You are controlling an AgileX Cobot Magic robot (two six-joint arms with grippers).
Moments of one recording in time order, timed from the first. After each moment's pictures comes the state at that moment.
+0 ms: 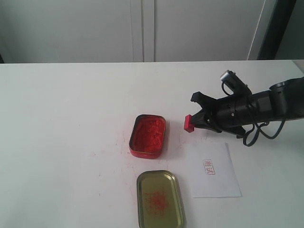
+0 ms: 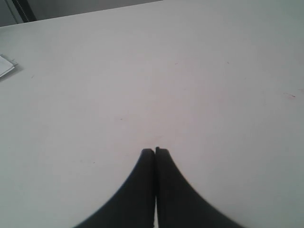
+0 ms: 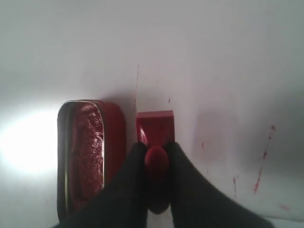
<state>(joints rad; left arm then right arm) -0.05 0.00 0.02 -0.05 0.39 0.16 0.12 1.97 -0.99 1.55 0.58 -1.00</state>
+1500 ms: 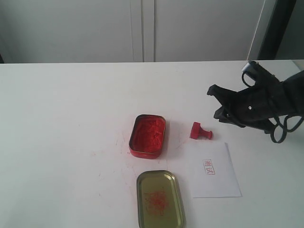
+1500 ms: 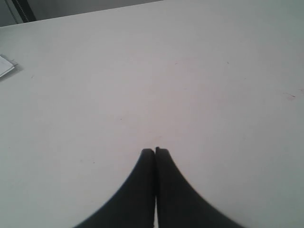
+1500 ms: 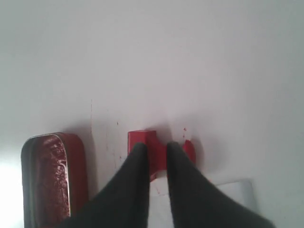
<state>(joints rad) -0.05 0.00 0.02 -0.05 0.39 0.16 0.11 1.78 -0.92 1.21 0.32 -0.60</state>
